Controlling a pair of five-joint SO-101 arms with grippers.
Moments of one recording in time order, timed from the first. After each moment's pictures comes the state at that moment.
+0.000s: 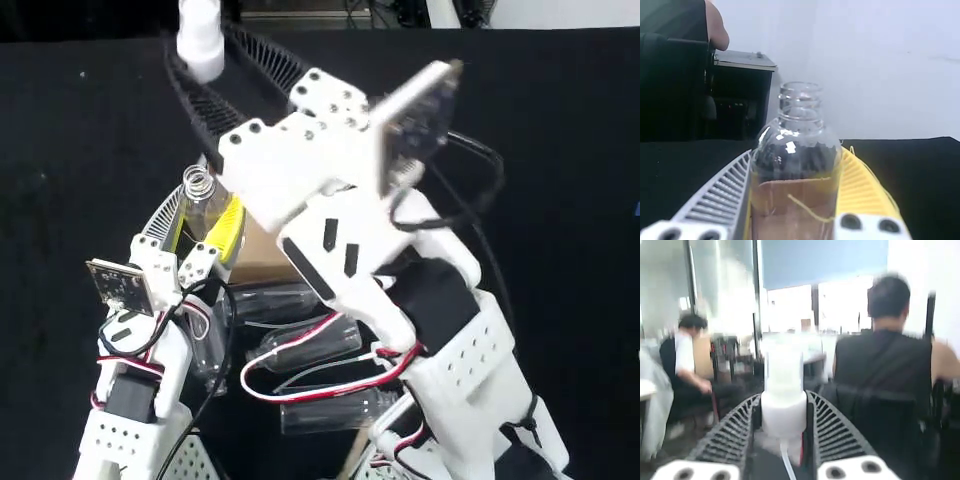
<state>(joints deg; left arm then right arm) 9.1 -103.3 96.1 7.3 5.6 -40.4 -35.9 4.8 23.6 -3.7</state>
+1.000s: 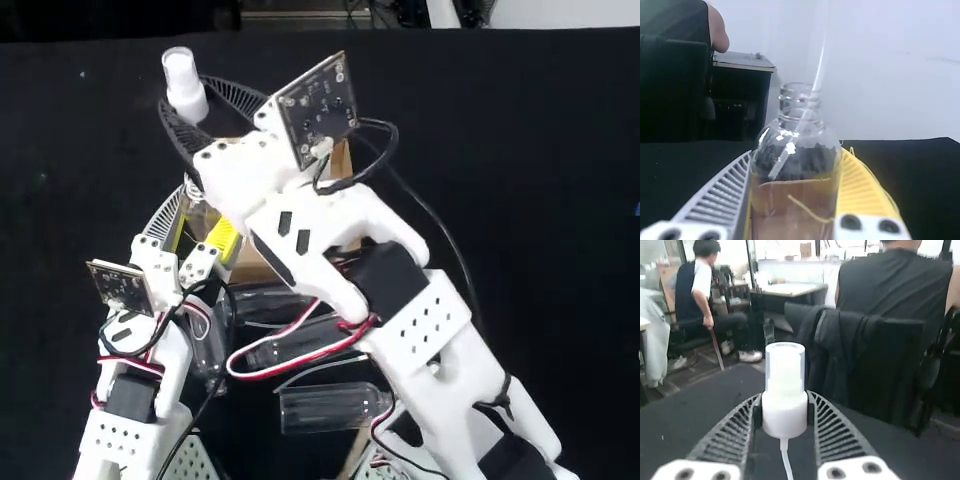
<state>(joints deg) 9.2 -103.3 96.1 7.3 5.6 -40.5 -32.8 15.3 31.4 -3.8</state>
